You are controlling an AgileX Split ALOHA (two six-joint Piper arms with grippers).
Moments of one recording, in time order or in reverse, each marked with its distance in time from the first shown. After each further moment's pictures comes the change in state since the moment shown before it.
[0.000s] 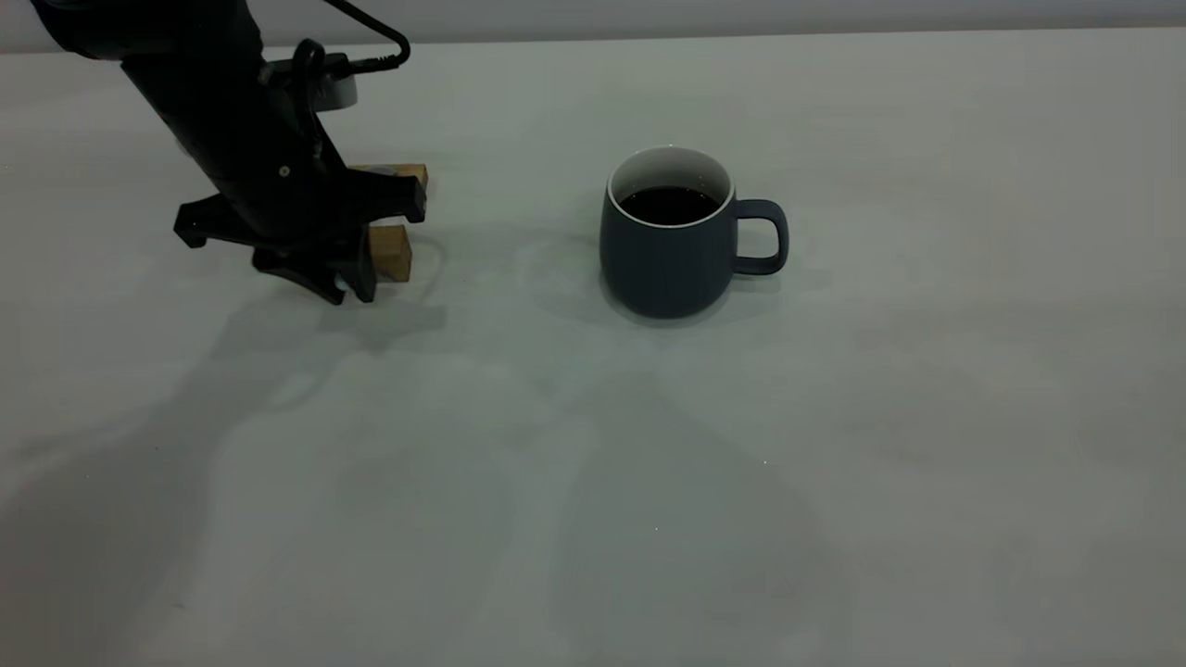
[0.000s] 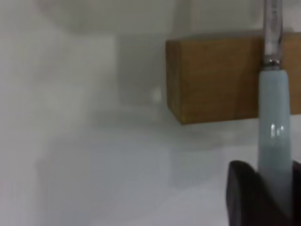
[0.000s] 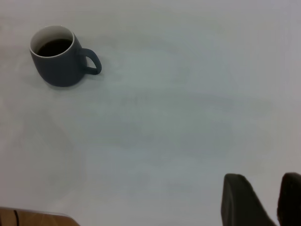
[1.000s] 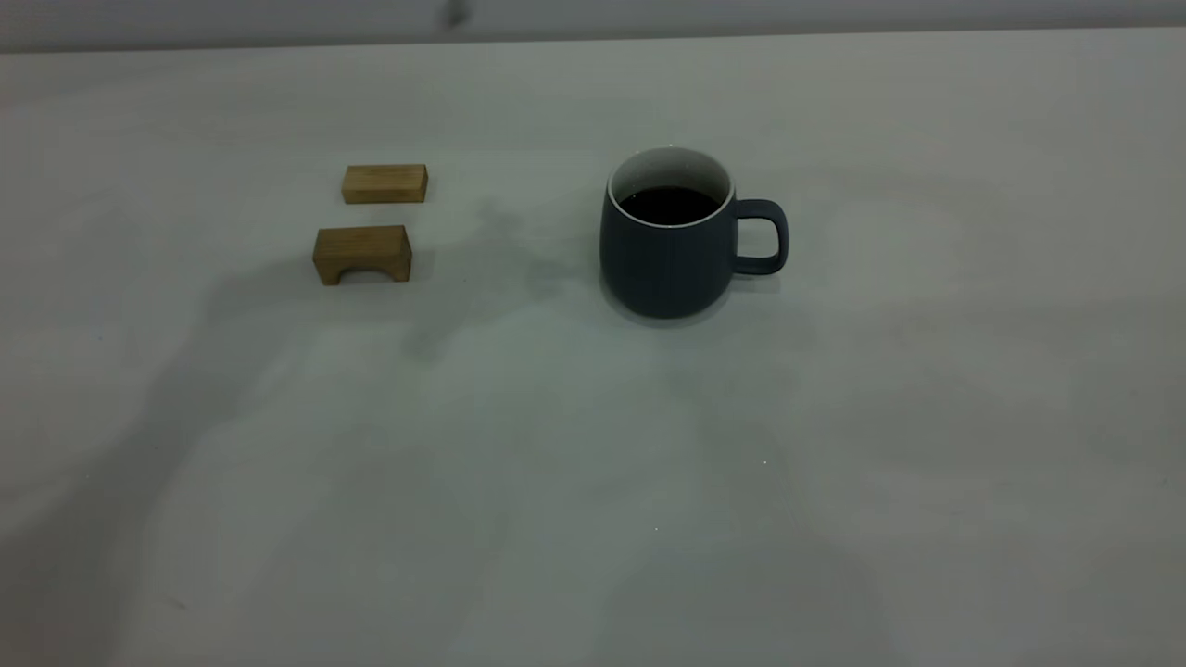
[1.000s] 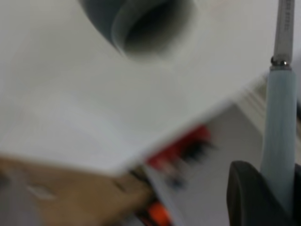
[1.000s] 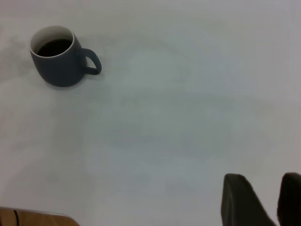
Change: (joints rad) left arm -0.024 -0.277 -0.216 -0.916 0.560 -0.550; right arm 0.000 0.000 0.000 0.000 0.000 0.000
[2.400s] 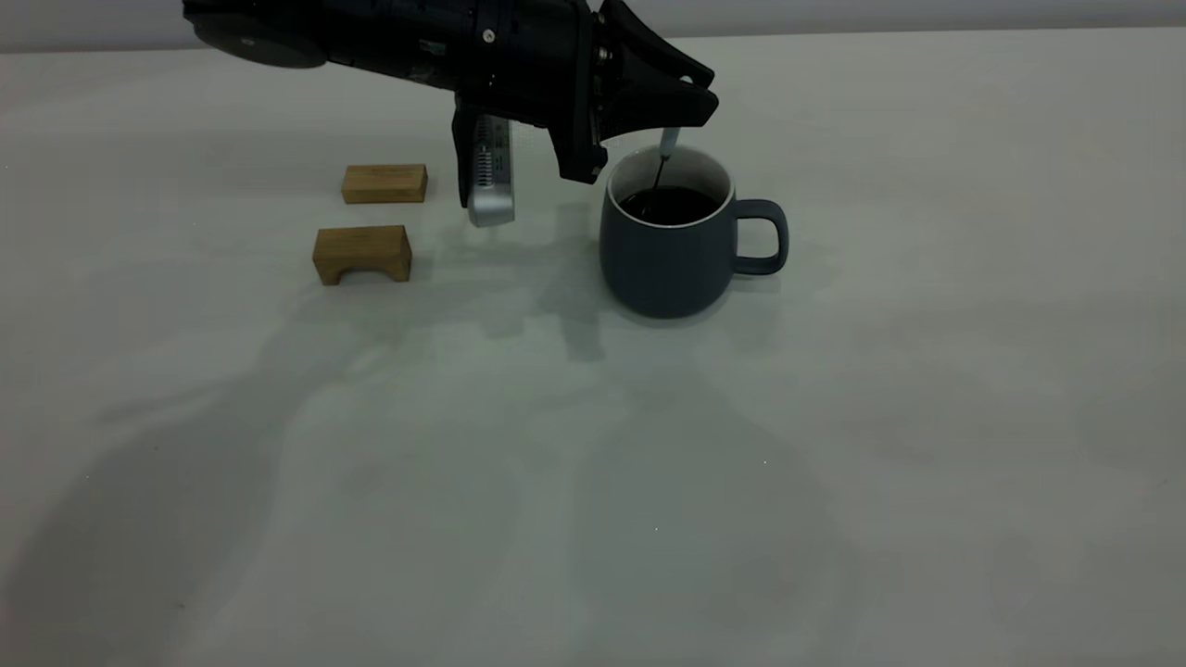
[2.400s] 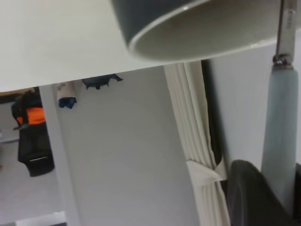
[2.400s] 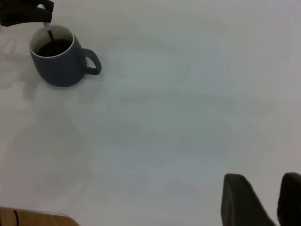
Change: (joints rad) left arm -0.061 0.409 -0.024 -0.647 0.021 0.222; right arm 0.000 0.000 0.000 0.000 0.000 0.000
